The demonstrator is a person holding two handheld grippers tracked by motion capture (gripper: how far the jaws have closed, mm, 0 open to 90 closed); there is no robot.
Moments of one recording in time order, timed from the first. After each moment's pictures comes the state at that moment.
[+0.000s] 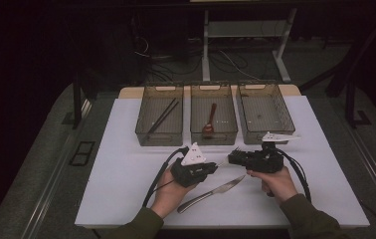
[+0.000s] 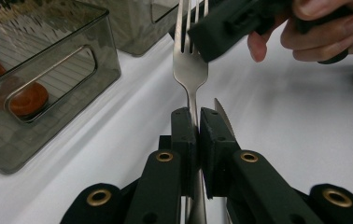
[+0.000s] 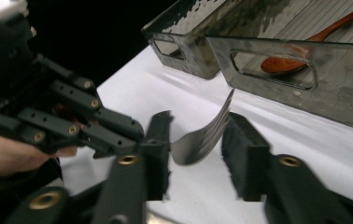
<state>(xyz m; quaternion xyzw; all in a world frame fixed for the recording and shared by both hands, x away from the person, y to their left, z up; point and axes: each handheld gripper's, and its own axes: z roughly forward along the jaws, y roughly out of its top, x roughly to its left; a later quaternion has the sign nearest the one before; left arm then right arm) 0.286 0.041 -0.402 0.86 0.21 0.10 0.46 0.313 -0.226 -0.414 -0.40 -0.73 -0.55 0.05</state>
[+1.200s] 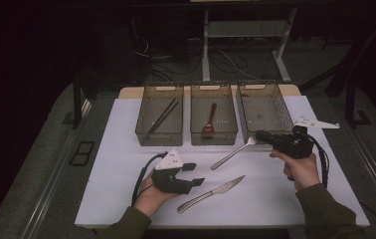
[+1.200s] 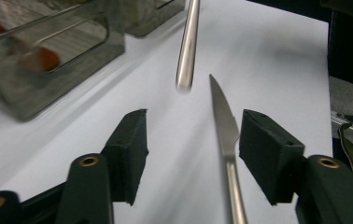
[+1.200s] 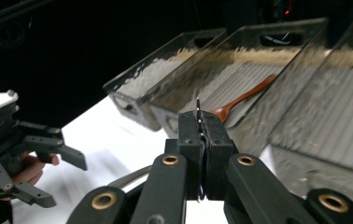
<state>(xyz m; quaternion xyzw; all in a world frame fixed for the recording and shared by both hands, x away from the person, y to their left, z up) 0.279 0.099 -0.415 0.84 0.22 0.06 0.49 0.324 -0.287 -0.374 -0.42 -0.69 -0.59 -0.06</state>
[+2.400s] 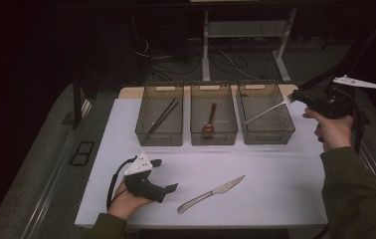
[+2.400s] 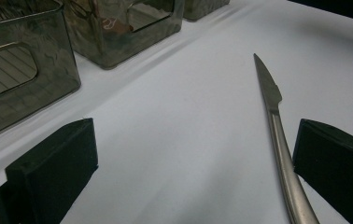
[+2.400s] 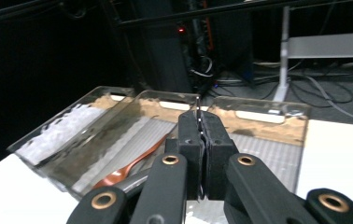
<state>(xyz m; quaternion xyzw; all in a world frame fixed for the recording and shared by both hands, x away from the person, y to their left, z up) 0.273 0.162 -0.428 0.82 0.28 0.10 0.50 0.384 -0.366 -0.306 -0.48 -0.65 -0.56 -0.18</state>
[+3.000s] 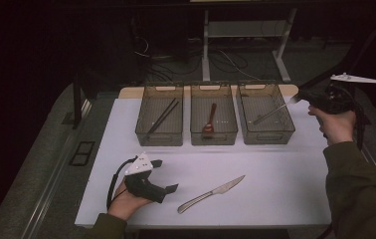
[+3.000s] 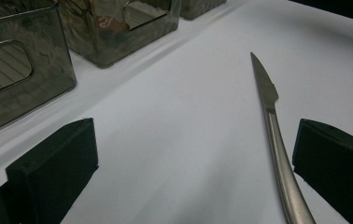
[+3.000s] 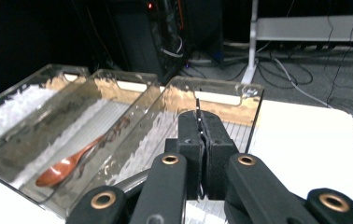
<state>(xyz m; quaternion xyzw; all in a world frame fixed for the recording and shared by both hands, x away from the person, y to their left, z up) 0.273 0.162 -0.428 0.82 0.28 0.09 0.50 0.410 -0.383 -0.318 -0.51 -0.67 -0.49 -0.21</state>
